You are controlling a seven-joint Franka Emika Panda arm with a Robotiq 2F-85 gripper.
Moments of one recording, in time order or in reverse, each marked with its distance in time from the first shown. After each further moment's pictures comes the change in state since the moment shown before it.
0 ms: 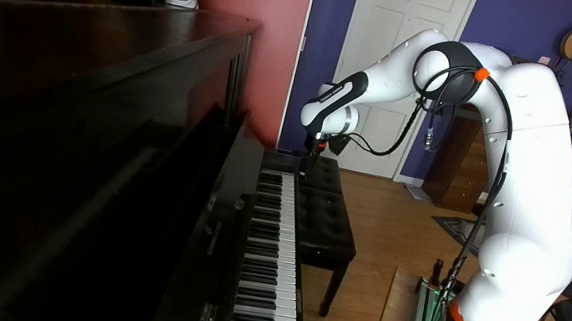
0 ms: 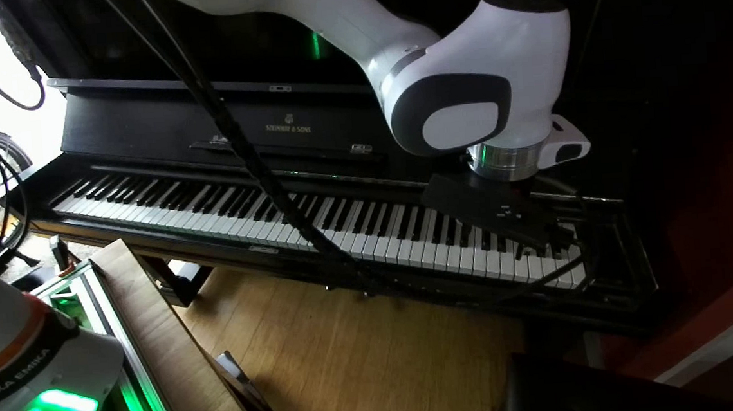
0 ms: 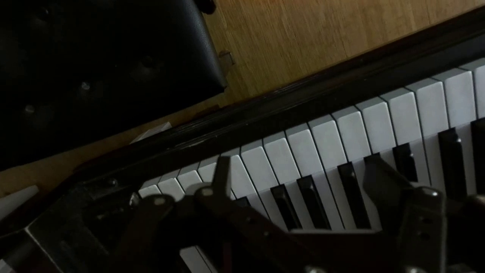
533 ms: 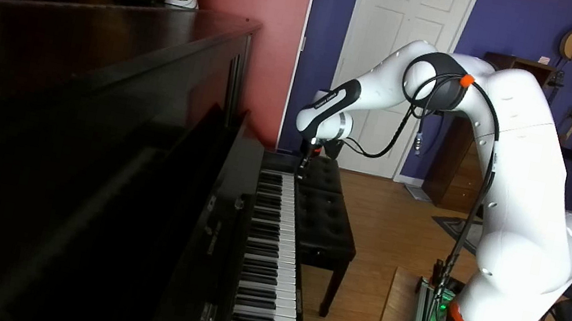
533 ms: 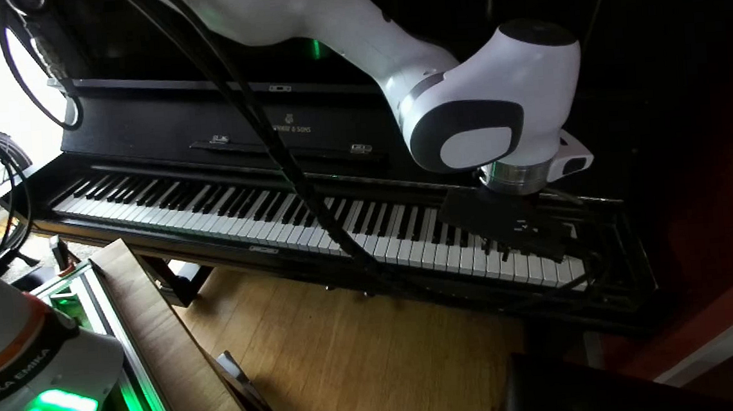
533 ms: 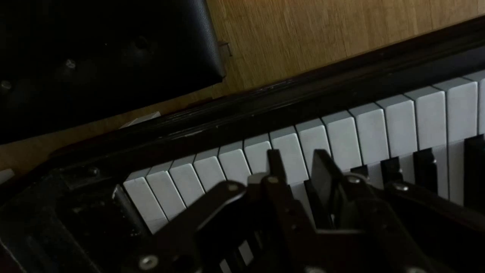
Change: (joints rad) arm -0.043 0.090 0.047 0.083 0.004 0.006 -0.081
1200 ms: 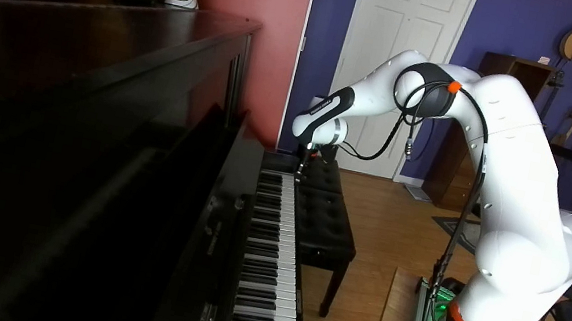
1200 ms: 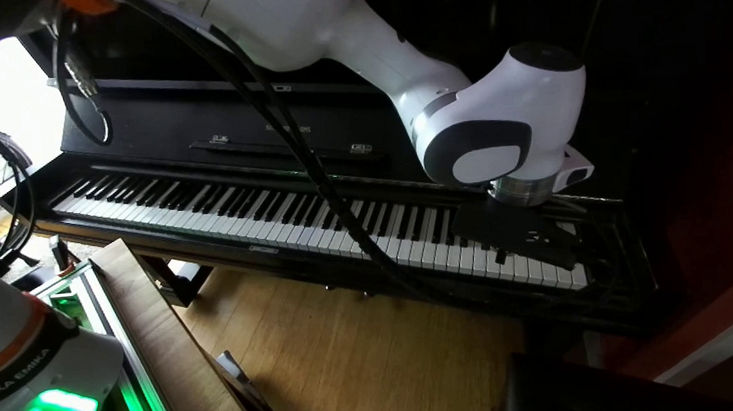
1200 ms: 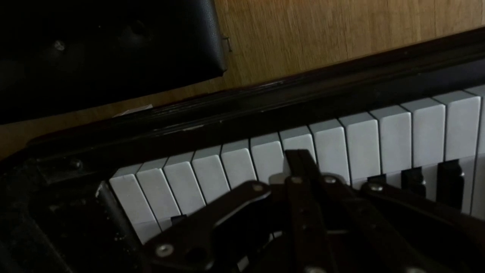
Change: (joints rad) arm -0.017 0.083 0.020 0.077 0.001 0.000 -0.065
